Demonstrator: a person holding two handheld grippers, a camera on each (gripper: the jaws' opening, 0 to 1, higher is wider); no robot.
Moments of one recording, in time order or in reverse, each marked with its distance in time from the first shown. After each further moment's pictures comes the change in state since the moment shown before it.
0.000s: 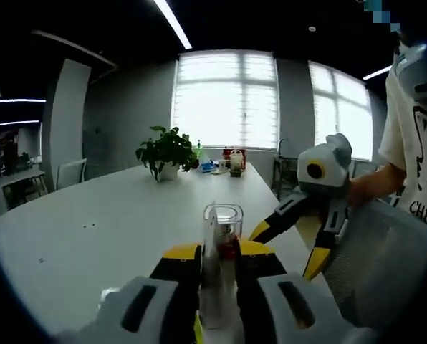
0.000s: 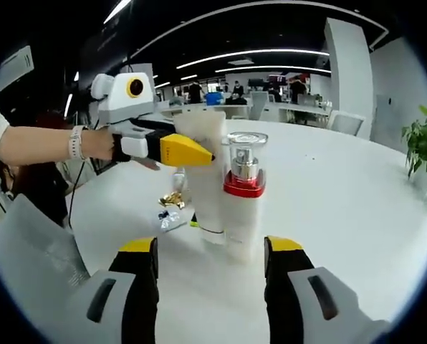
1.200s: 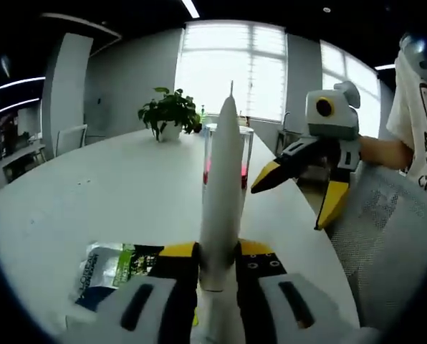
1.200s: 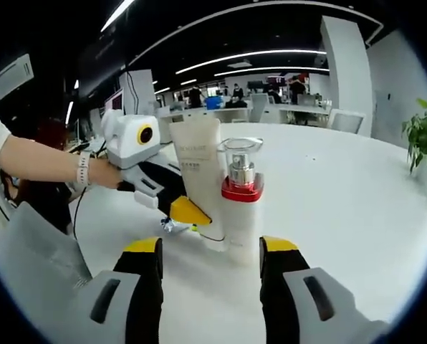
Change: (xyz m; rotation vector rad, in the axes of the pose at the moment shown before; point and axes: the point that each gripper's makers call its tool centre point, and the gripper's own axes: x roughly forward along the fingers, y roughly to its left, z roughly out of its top) left arm 0.004 0.003 -0.070 -0.048 0.171 0.024; right arm 0.000 0.001 0.003 0.025 -0.020 0.030
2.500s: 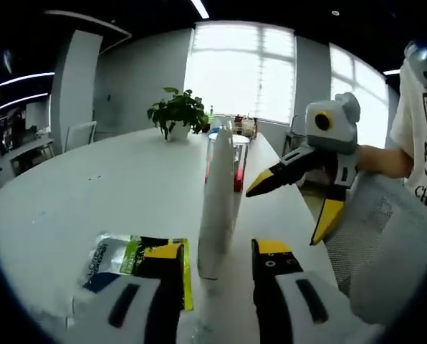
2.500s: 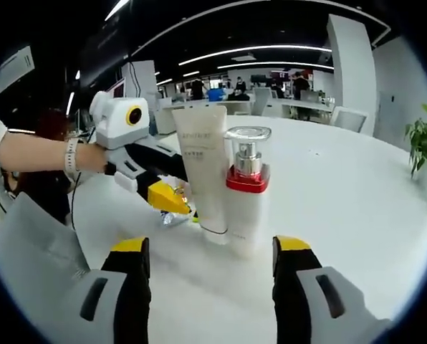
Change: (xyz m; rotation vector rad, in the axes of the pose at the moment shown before) left arm -0.028 -0.014 0.003 -0.039 0.026 0.055; right arm 0.004 0.005 -0.013 -0.028 0.071 0.015
